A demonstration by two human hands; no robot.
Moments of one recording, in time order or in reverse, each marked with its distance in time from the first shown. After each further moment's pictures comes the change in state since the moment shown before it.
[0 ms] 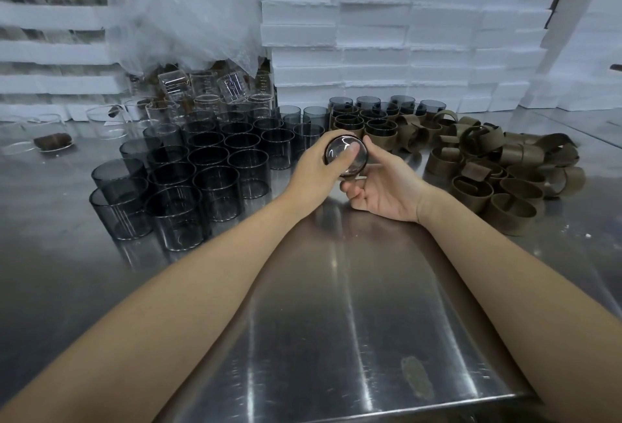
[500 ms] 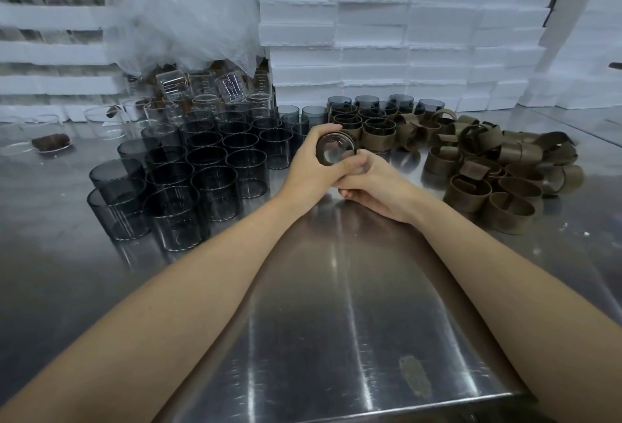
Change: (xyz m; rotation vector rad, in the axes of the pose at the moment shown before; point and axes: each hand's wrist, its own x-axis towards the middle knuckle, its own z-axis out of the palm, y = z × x) left_hand -0.003 0.005 -0.002 0.000 0.055 -0.027; right_hand 0.002 0.010 0.016 -0.324 0.194 -0.269
